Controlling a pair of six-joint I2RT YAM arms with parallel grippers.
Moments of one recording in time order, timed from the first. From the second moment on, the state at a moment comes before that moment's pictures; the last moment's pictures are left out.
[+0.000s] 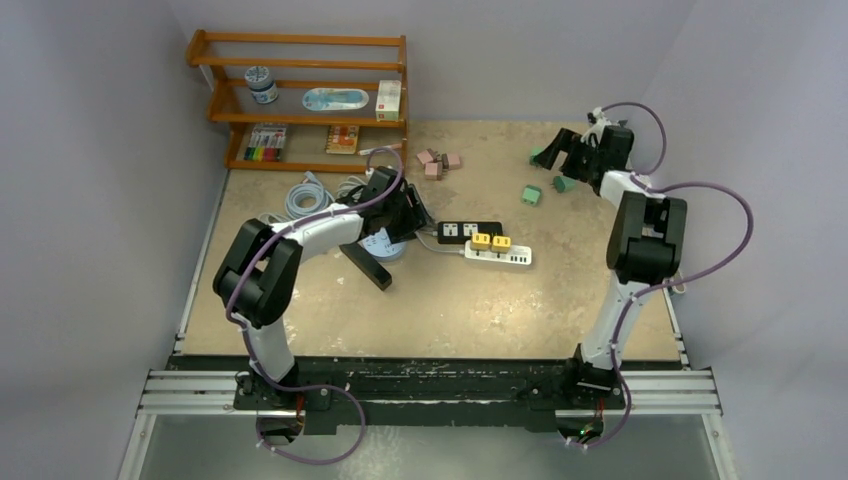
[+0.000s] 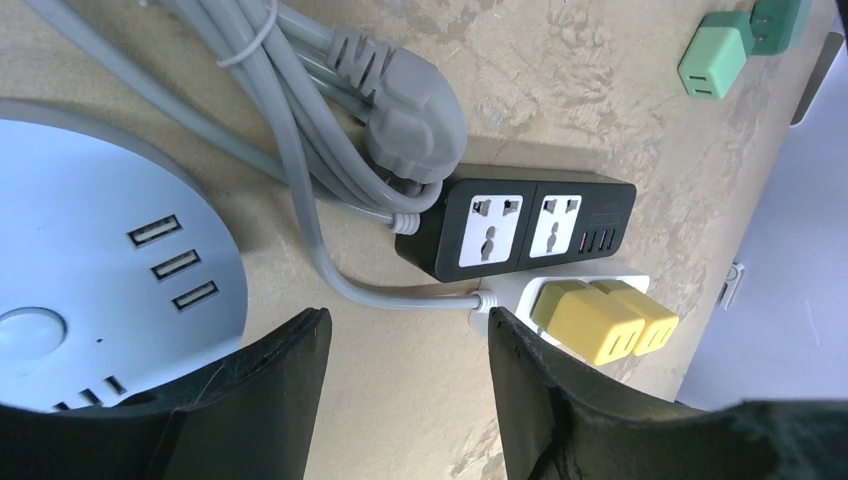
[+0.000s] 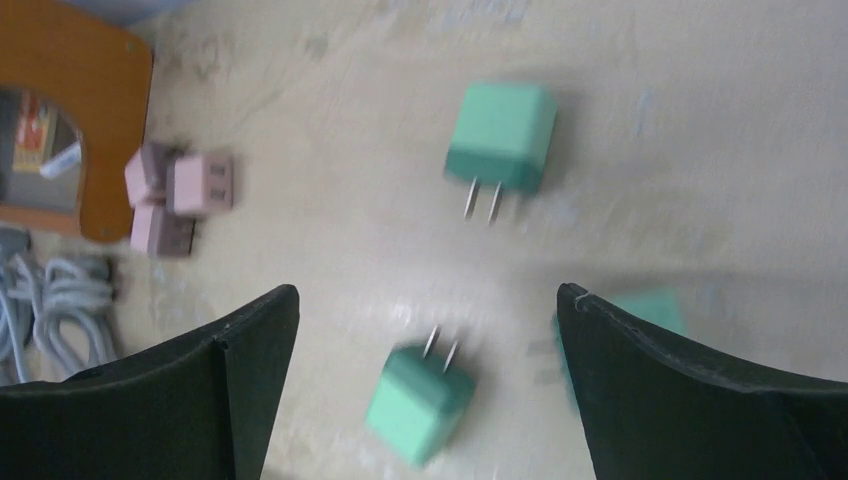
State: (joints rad) left arm -0.55 1.82 1.18 -0.16 0.13 -0.93; right arm -0.19 2.15 1.55 0.03 -0.54 0.31
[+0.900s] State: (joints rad) left arm -0.49 1.73 1.06 -0.18 0.13 -0.88; right arm 0.21 1.32 0.57 0.43 -0.54 0.01
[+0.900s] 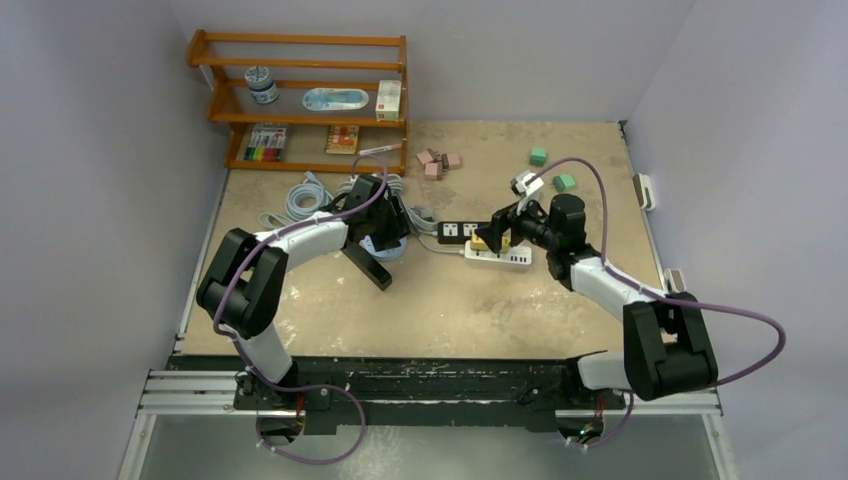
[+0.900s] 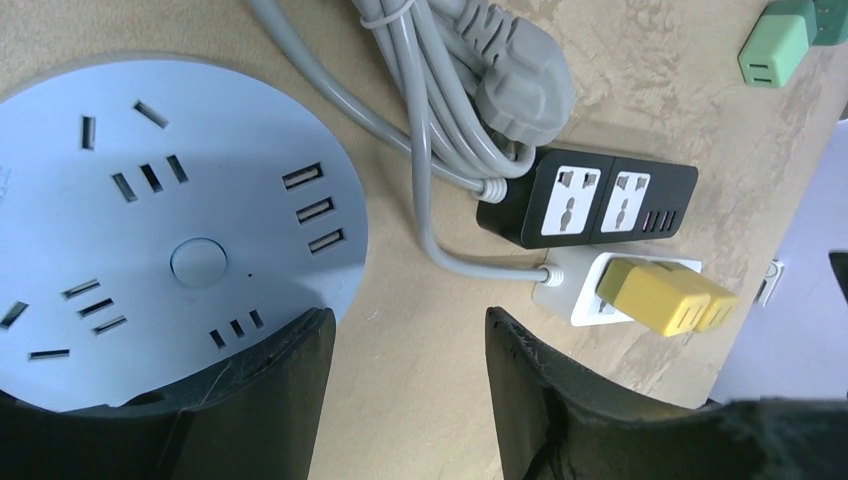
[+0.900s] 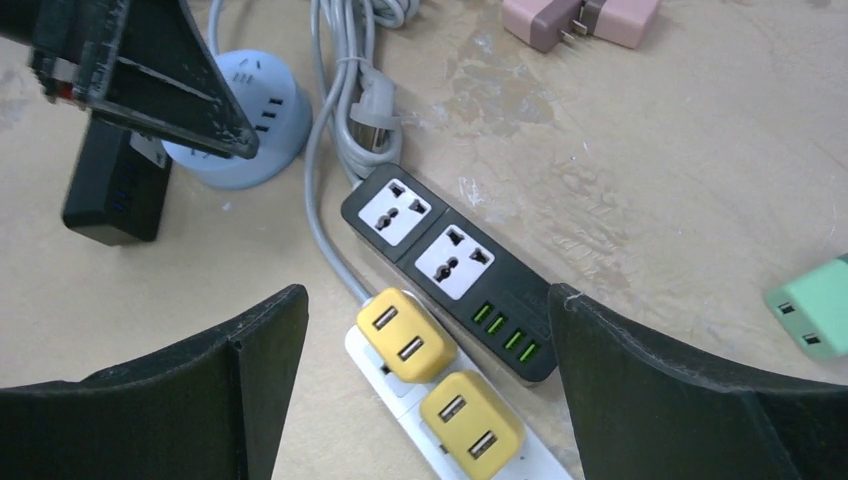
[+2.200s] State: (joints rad) left arm -0.49 1.72 1.05 -0.17 0.23 -0.85; right arm 0.40 1.70 1.04 -0.32 -0.42 -0.53
